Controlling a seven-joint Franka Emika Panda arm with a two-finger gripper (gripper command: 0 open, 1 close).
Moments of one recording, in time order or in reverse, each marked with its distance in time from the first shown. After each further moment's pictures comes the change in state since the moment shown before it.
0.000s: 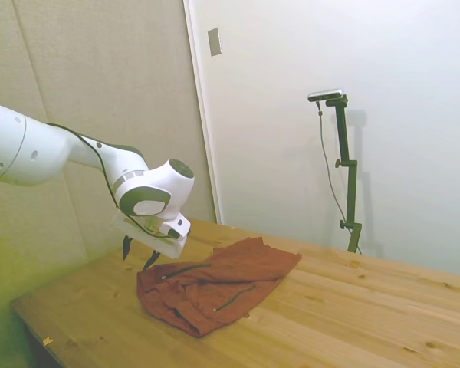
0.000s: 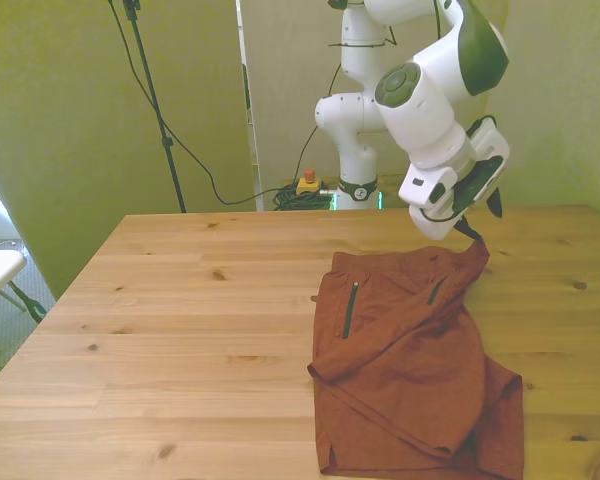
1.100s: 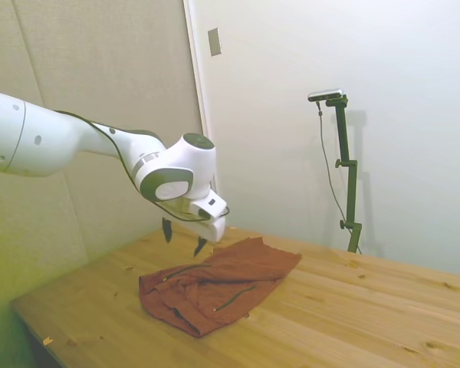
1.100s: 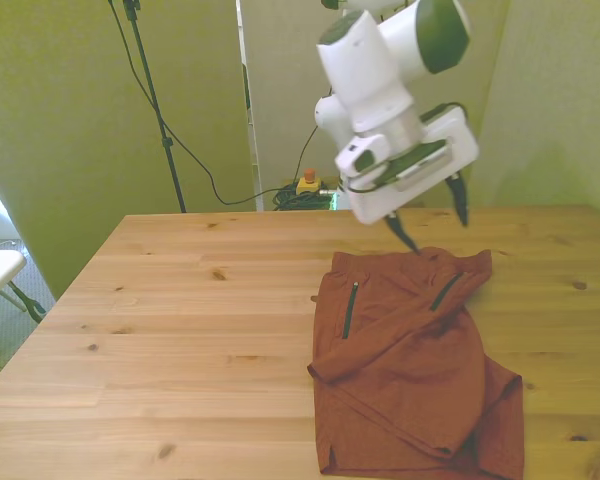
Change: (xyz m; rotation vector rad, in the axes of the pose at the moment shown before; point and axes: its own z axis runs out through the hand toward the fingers) arm 0.051 0.088 -0.140 -0.072 0.406 0.319
